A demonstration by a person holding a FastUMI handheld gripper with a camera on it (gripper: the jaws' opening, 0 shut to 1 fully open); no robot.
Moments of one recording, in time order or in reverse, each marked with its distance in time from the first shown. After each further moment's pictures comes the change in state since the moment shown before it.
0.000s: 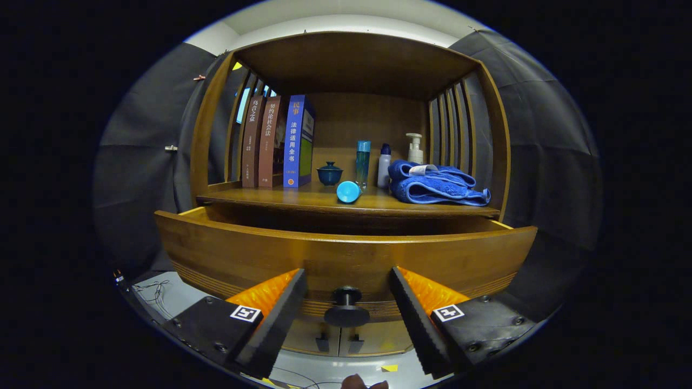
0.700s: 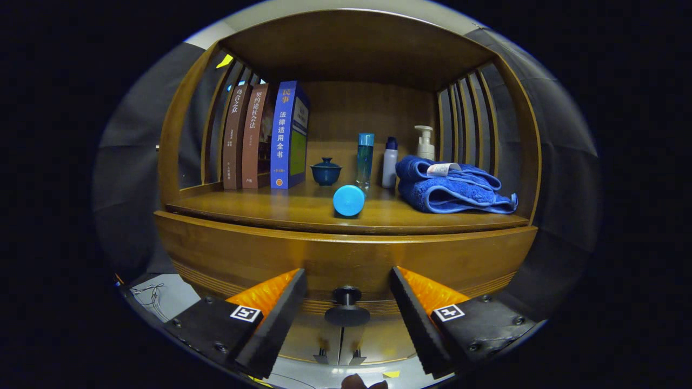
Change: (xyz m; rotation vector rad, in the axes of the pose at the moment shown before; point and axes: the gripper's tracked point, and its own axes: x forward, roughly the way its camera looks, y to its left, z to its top) arm 0.068 0.003 0.007 -0.007 0.025 -0.009
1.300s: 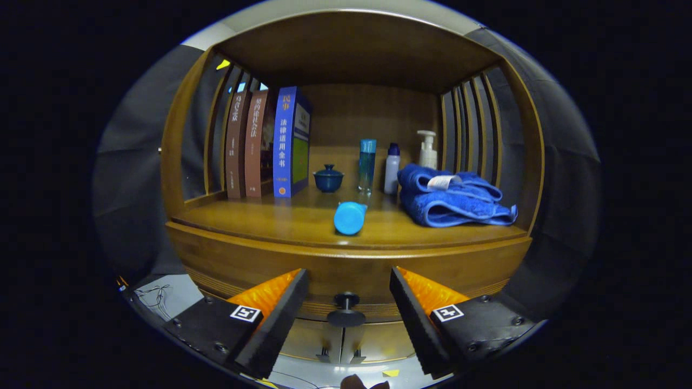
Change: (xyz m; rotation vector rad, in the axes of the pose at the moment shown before) arm -0.023 -0.005 0.038 0.013 -0.004 0.020
